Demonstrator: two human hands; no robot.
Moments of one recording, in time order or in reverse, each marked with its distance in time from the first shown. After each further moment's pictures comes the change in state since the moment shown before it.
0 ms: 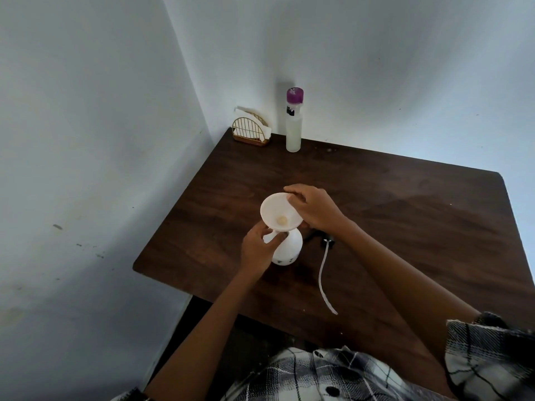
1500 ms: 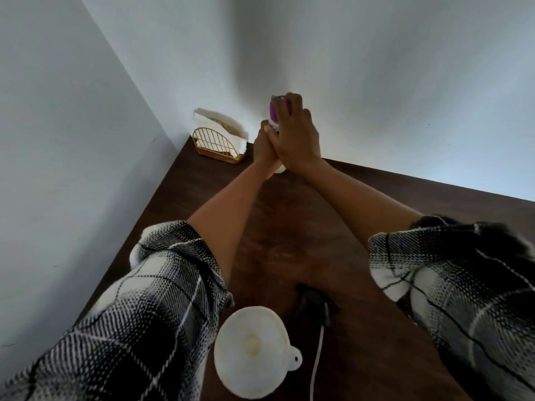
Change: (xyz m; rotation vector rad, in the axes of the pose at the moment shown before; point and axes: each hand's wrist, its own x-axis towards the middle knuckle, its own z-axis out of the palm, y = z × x) left_hand 0.354 0.091 0.100 0.227 -0.117 0.195; right_hand 0.281 0.057 -0.041 -0.493 0.419 -0.099
